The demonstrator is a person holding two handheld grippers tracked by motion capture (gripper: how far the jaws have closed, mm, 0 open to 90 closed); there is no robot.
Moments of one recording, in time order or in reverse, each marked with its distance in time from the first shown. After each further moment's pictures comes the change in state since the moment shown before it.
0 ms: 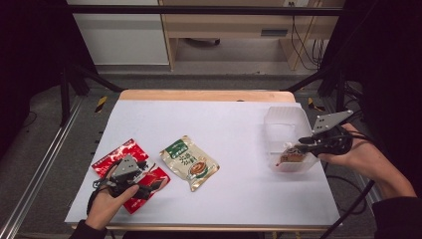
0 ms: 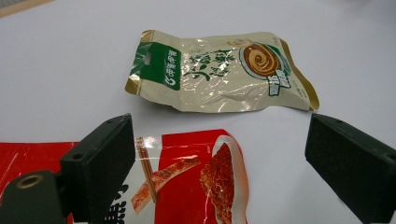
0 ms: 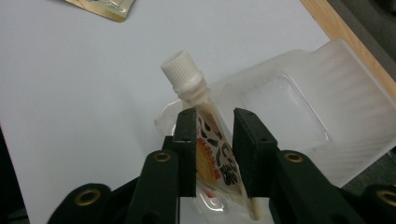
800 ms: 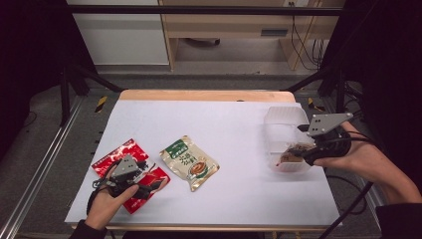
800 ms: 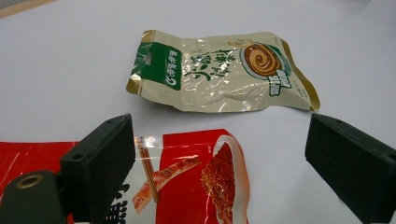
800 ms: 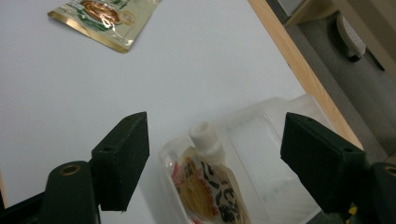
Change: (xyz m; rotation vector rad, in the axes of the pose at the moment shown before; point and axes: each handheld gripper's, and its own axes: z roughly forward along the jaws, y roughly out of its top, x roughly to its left) left arm 0.000 0.000 0.000 0.000 0.000 0.000; right arm 0.031 0.033 -0.018 -0.078 -0.090 -0.140
